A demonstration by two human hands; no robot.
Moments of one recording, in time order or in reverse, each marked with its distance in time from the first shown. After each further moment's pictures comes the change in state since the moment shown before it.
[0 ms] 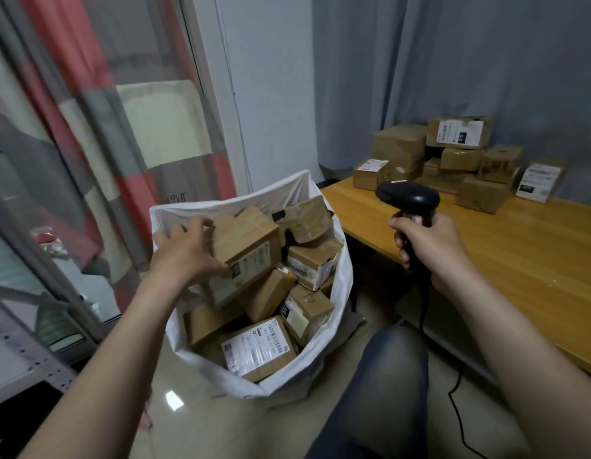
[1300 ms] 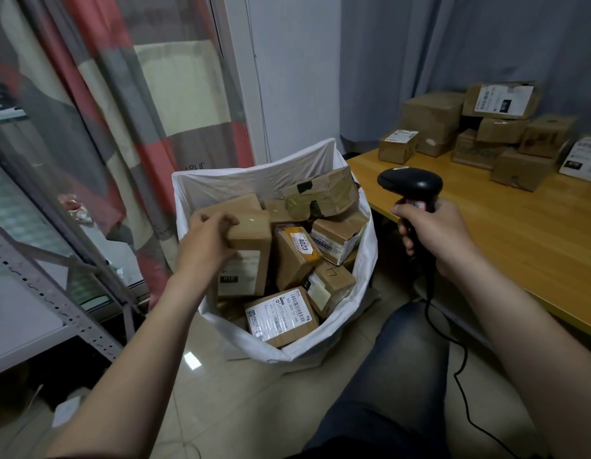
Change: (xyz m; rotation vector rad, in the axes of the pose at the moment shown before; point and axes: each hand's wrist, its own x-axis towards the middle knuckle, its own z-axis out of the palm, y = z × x) left_hand -0.009 -0.040 0.043 -0.157 0.086 0.027; right_hand 0.000 0.025 0.038 -0.043 -0.074 0.047
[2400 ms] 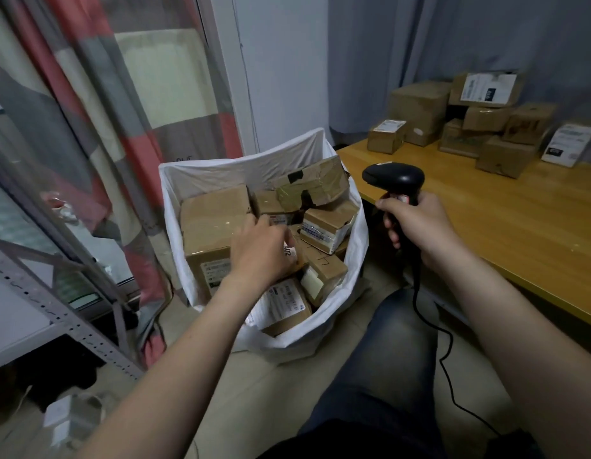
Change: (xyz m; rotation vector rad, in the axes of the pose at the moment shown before) left_hand -0.036 0.082 0.045 0.267 -0.064 0.304; right_hand -0.007 0.006 0.004 -0.029 -0.007 0.008
